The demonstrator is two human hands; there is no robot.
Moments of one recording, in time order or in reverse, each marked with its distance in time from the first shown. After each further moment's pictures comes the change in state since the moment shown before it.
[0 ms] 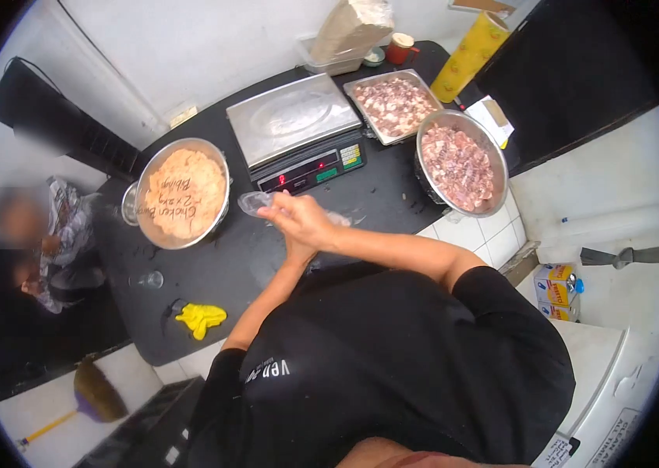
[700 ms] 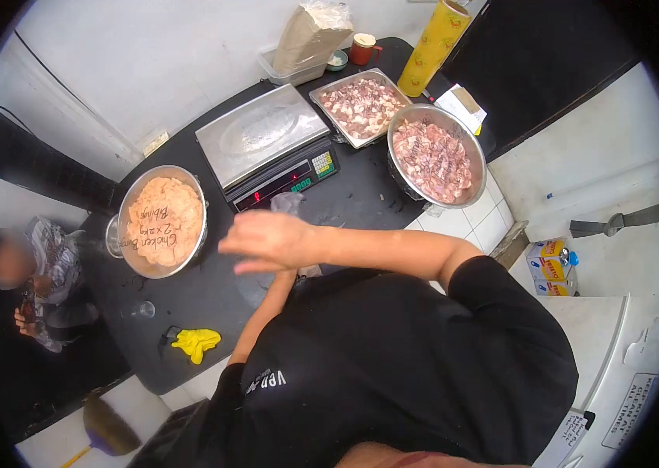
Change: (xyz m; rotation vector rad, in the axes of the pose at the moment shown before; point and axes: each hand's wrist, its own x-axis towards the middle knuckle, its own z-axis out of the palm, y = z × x) left_hand -0.012 -0.058 0.039 -0.051 0.014 -0.078; right_hand 0.010 -0.032 -0.035 -0.369 -0.132 -0.704
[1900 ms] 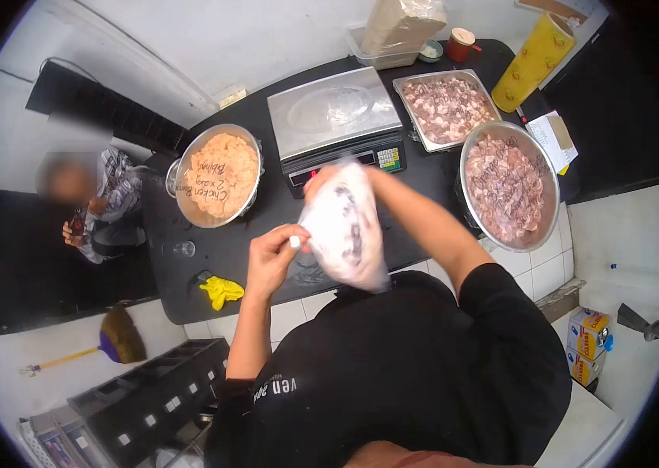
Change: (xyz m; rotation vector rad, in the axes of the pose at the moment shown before) left_hand -0.009 0.225 -0.128 -0.419 0.047 -0.197; right_hand -0.060 0.174 0.045 1.367 -0.711 0.456
